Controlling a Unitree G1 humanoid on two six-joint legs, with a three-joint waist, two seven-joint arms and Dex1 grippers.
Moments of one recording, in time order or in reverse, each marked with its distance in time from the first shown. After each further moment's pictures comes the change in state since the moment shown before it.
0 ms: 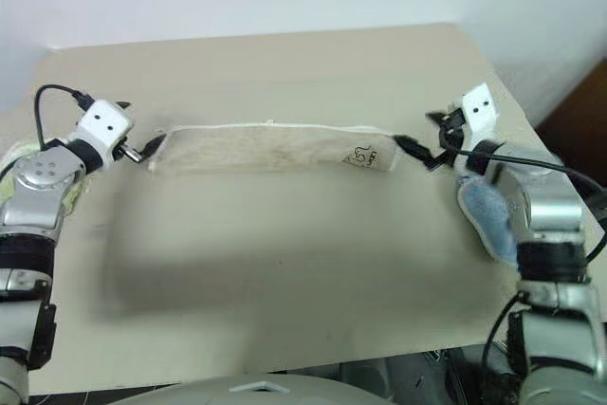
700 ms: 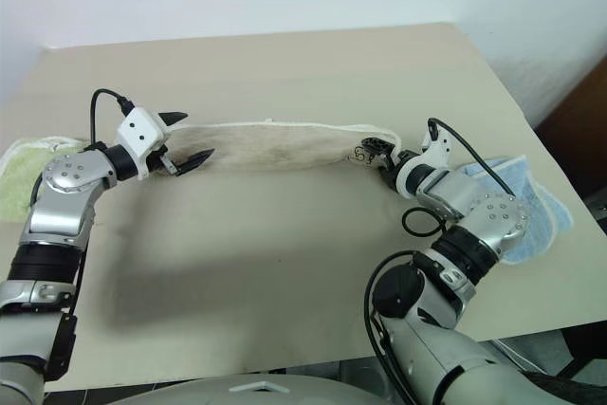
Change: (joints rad) left arm 0.048 -0.078 -0.016 -0.221 -0.111 0.078 -0.193; right arm -0.338 0.667 -0.853 0.029 0.218 0.768 -0.996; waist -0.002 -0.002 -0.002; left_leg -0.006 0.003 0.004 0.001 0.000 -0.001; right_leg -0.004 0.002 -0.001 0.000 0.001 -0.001
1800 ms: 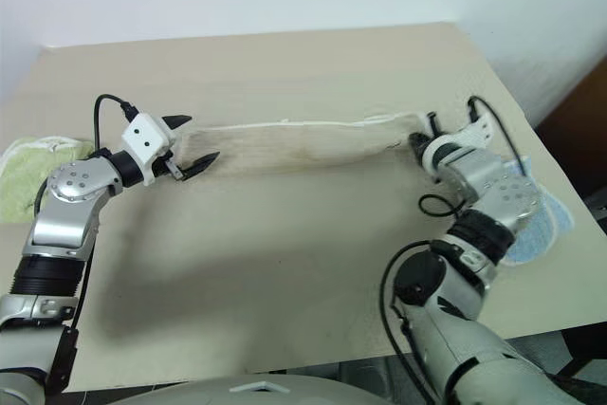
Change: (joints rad) left arm 0.067 -0.021 0.007 -0.121 0.000 0.048 0.052; right arm -0.001 -0.264 0.250 0.114 0.023 -0.360 0.018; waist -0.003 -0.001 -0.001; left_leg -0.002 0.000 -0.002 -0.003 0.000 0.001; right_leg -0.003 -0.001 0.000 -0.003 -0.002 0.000
